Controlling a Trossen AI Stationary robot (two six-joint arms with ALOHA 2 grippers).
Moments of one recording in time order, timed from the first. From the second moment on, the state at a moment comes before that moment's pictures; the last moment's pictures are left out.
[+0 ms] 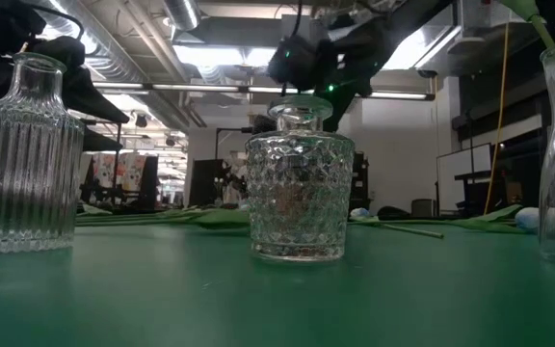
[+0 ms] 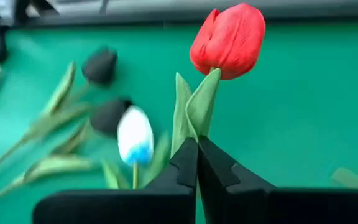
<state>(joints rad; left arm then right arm) 0.15 0.10 0.11 -0.34 -0.22 -0.75 -0.21 1.98 1.36 -0.24 0.56 1.00</state>
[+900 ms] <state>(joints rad) 0.15 0.10 0.11 -0.34 -0.22 -0.73 -0.03 1.63 1.36 -0.24 1.18 0.52</state>
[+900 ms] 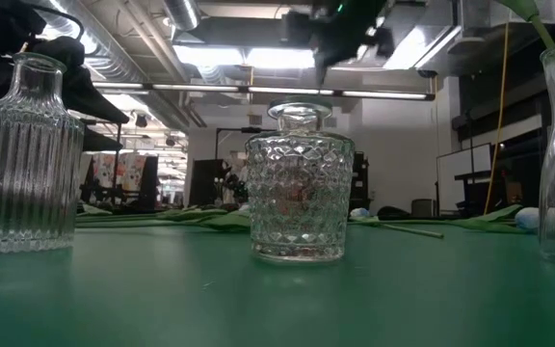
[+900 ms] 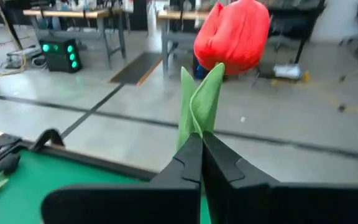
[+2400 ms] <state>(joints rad) 0.15 0.10 0.11 -0.34 -0.31 -0.82 0.99 1.09 1.36 -0.89 1.53 0.48</state>
